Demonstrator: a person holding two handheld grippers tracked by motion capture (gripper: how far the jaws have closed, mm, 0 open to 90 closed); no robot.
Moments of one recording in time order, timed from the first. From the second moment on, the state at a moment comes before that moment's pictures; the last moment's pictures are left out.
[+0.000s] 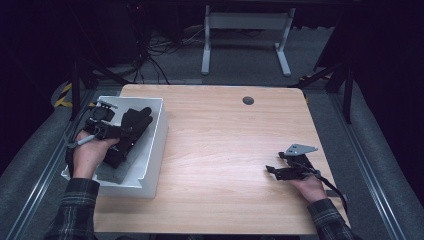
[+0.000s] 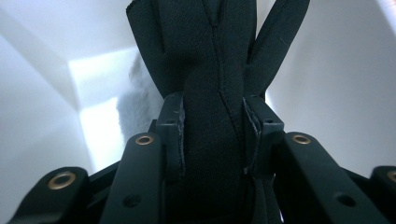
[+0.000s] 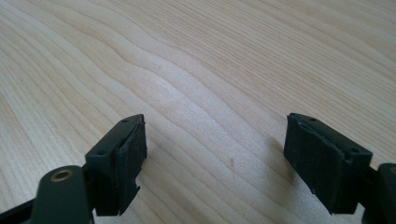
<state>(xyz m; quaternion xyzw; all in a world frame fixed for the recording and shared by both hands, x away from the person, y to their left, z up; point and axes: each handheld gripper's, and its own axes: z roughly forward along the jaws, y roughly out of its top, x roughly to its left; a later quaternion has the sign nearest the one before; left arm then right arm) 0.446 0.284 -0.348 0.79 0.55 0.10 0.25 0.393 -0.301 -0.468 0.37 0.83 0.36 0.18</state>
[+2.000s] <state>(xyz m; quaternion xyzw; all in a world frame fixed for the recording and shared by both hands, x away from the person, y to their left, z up) 0.399 0.043 -0.390 0.86 0.34 0.09 0.37 0.393 -0.301 -0.469 0.37 0.84 0.36 0.18</state>
